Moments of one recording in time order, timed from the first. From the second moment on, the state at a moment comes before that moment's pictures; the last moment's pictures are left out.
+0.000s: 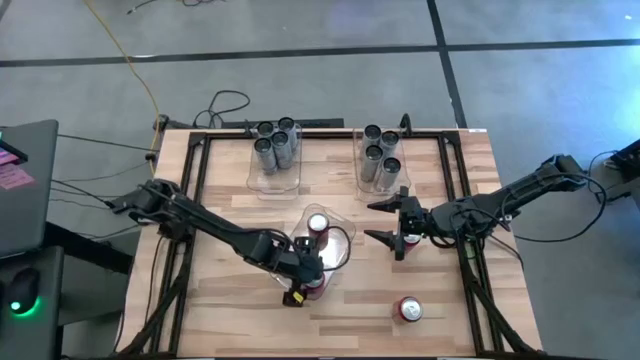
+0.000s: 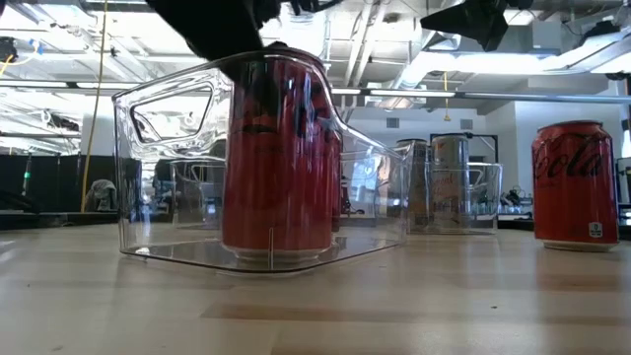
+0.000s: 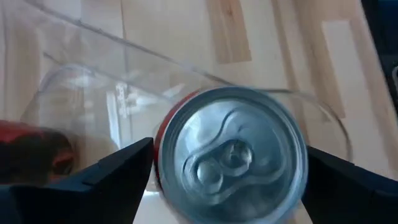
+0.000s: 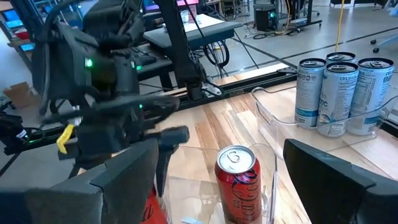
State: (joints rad) left arm -0.37 1.80 1.34 -0.49 -0.11 -0.20; right arm 0.39 0.99 0.65 0.16 0.54 0.30
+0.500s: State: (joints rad) left arm -0.30 1.80 1.35 -0.46 -0.21 -0.22; right arm 0.39 0.99 0.66 0.17 0.55 0.30
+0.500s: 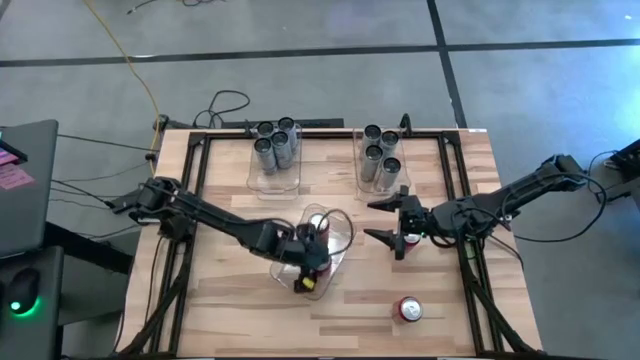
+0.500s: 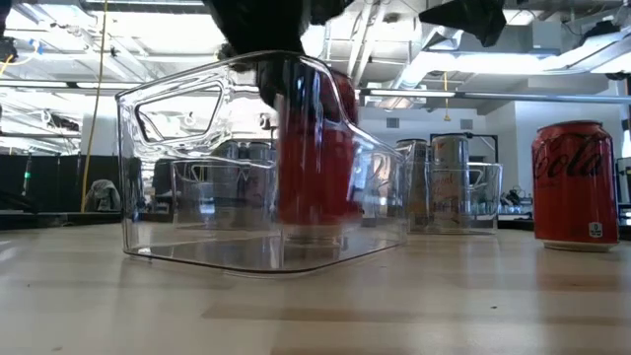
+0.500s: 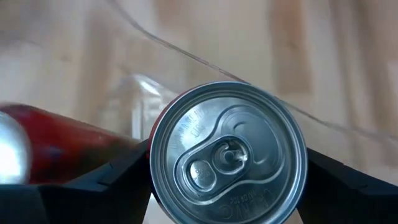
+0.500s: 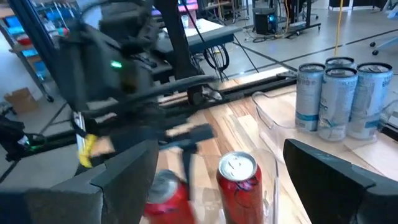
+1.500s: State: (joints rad) left arm -0.17 1.80 1.35 -0.32 -0.19 -0.13; right arm 0.40 0.99 0.68 0.15 0.55 0.29
